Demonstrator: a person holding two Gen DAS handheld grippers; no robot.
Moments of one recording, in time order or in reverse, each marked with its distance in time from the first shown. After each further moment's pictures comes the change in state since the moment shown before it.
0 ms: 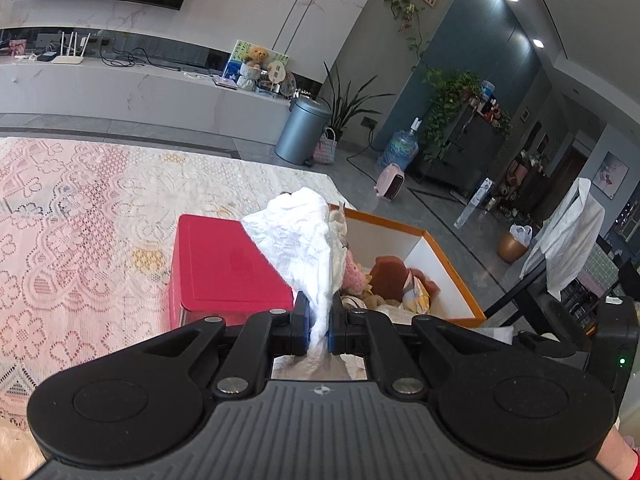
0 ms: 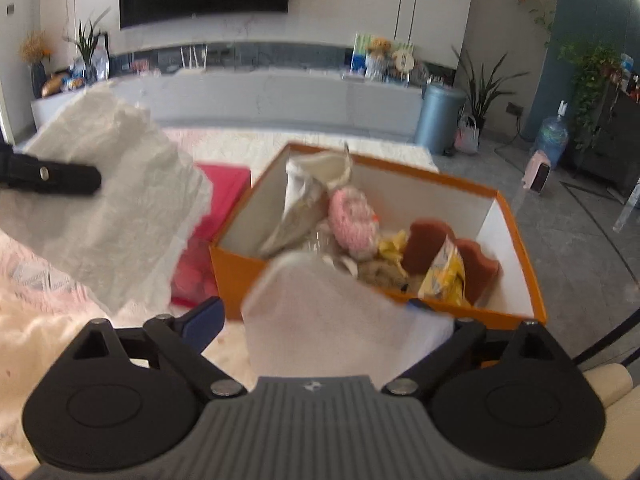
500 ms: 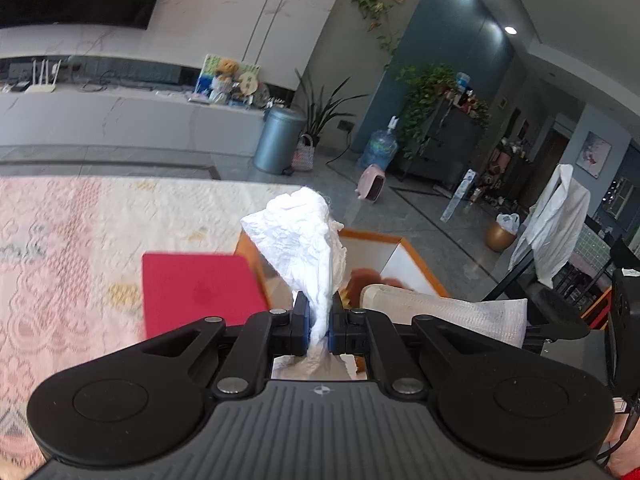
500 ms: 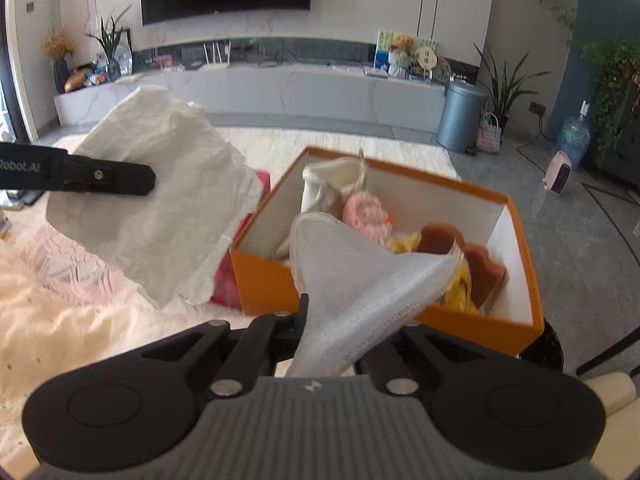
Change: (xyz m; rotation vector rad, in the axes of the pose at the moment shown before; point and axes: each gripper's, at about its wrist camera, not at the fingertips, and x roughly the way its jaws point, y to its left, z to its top) left arm 0.005 -0.035 0.027 0.093 -0.031 -0.045; right arm -0.037 -0.016 0.023 -0.029 -0.062 0.072
